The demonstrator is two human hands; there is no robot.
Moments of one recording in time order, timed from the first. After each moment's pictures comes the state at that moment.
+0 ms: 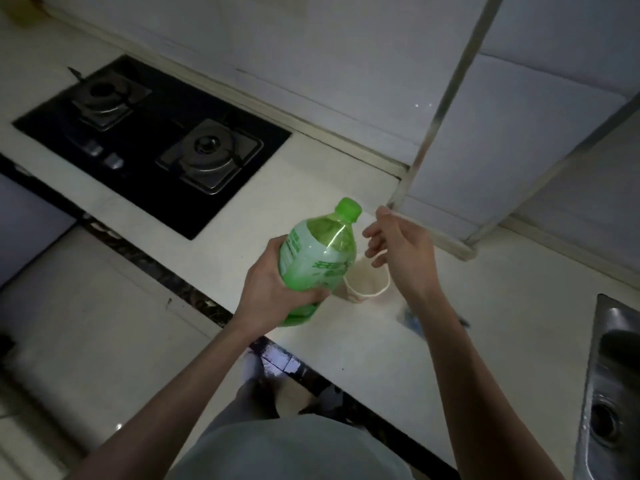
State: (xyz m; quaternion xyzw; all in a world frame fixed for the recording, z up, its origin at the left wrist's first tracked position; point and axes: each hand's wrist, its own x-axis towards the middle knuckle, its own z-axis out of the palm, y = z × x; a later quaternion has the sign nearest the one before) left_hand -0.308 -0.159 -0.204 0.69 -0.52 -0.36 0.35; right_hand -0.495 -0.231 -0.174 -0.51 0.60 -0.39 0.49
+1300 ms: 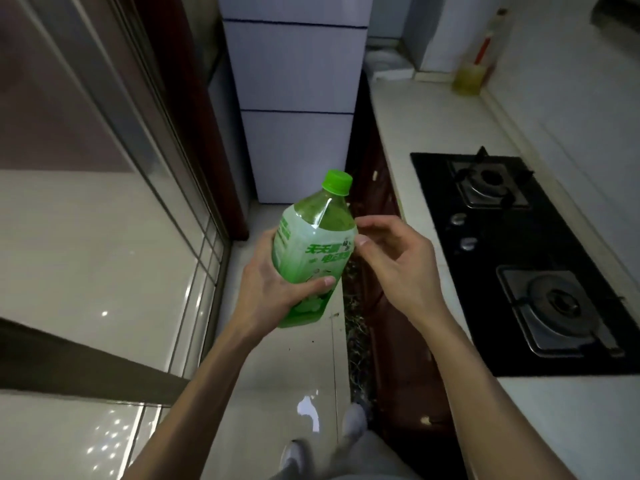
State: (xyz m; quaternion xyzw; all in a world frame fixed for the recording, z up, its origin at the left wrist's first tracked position) left_hand 0.141 0.086 -0.148 0.79 -0.13 -0.08 0.60; right_hand 0.086 -0.095 -0.122 -0.78 0.09 -0.20 0.59
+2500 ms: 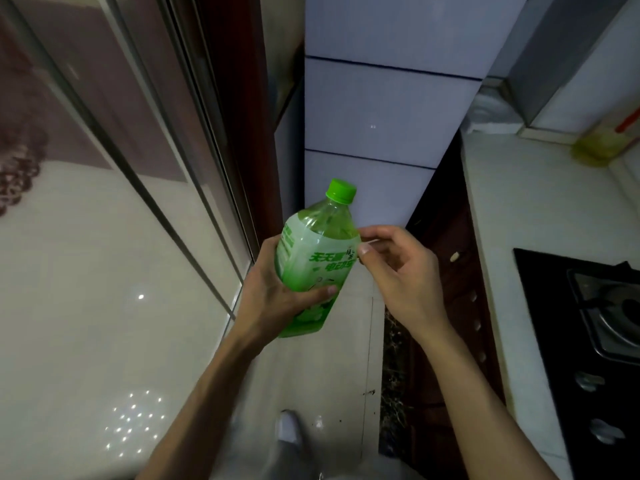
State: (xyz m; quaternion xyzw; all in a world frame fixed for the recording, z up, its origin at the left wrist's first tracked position) left_hand 0.463 0.103 -0.156 0.81 -0.04 -0.03 0.58; right_hand 0.442 -0.086 -0.128 -0.80 0.01 -0.17 0.57
